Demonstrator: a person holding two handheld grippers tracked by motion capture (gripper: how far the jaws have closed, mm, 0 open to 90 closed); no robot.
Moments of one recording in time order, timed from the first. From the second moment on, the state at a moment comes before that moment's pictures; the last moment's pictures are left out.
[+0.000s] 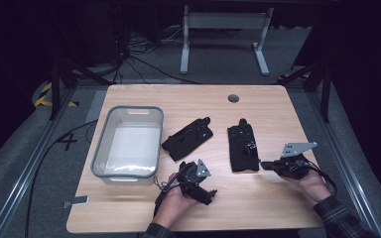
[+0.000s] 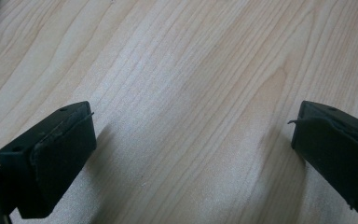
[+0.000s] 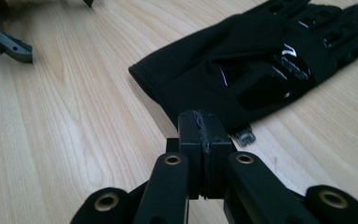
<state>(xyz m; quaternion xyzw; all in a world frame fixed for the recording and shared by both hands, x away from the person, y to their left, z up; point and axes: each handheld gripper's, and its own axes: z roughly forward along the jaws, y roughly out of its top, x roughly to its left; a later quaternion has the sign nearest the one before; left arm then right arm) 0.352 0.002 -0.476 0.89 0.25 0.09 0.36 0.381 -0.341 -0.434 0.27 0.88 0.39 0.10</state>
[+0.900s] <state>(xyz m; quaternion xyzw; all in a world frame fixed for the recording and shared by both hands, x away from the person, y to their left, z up) 0.352 0.002 -0.476 0.89 0.25 0.09 0.36 0.410 -0.310 -0.455 0.24 0.90 0.36 0.09</state>
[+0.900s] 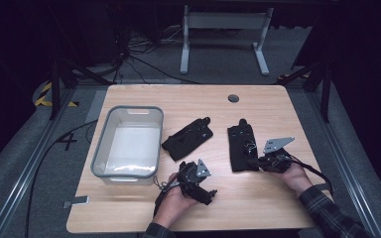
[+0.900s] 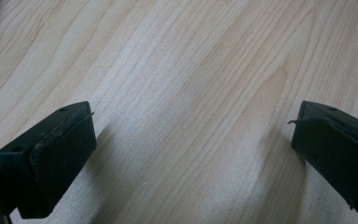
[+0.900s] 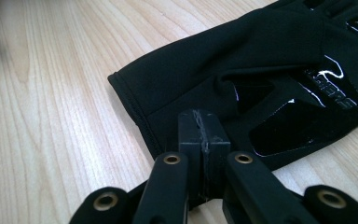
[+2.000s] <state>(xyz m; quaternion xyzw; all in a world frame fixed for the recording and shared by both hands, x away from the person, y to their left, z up) 0.352 0.002 -0.476 0.89 0.25 0.09 0.36 0.361 -0.340 -0.450 0.23 0.91 0.33 0.08</state>
